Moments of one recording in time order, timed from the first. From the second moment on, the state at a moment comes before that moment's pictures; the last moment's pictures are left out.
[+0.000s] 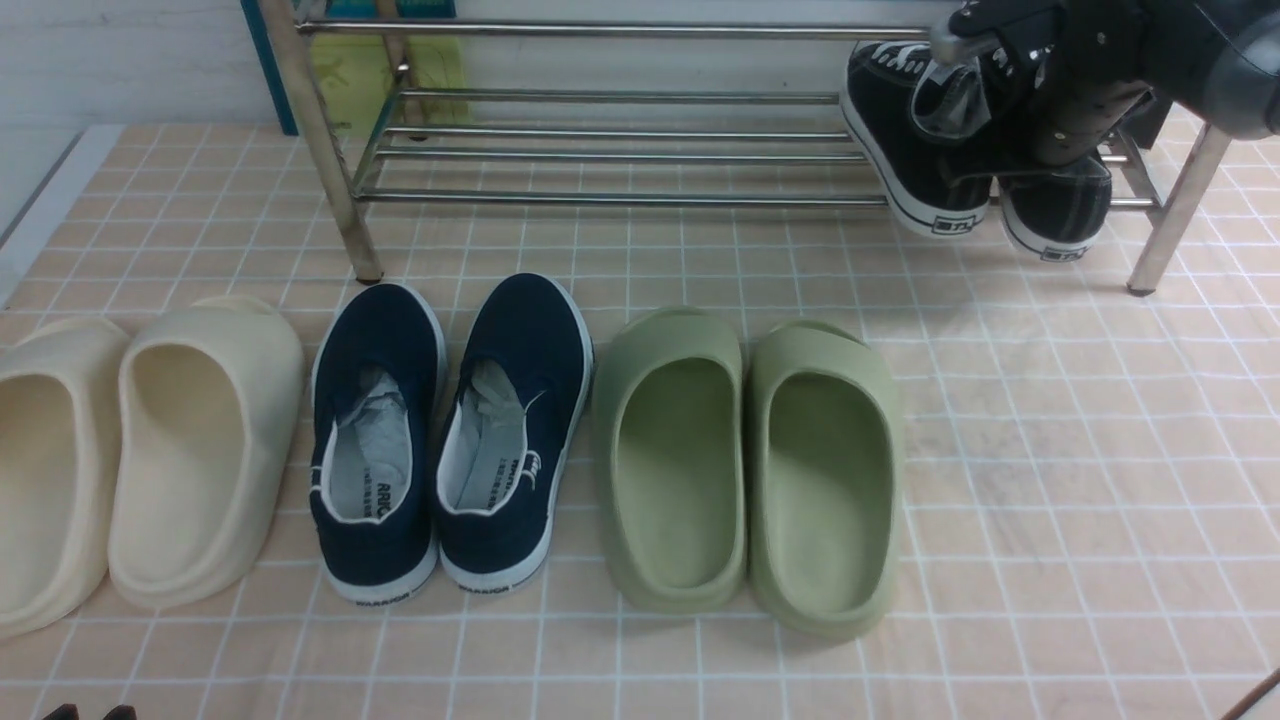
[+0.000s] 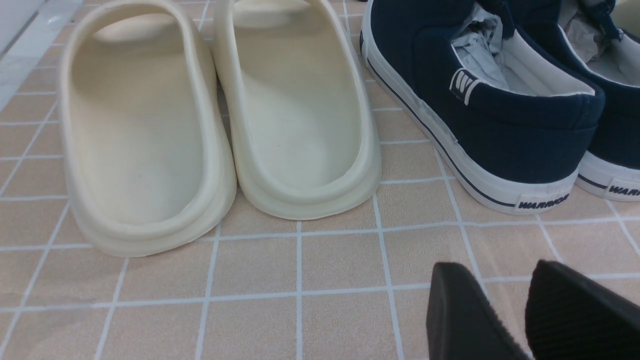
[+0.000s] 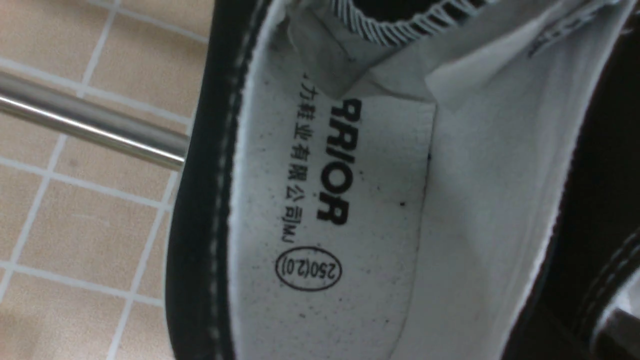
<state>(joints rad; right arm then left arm) 0.15 2.26 -2.11 -0.17 0.84 -0.03 -0.07 -0.01 0.02 0.01 0.38 0.02</state>
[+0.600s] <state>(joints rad) 0.16 2.08 -2.11 -0.11 0.89 0.01 -0.07 -0.01 0.02 0.01 0.38 0.02</state>
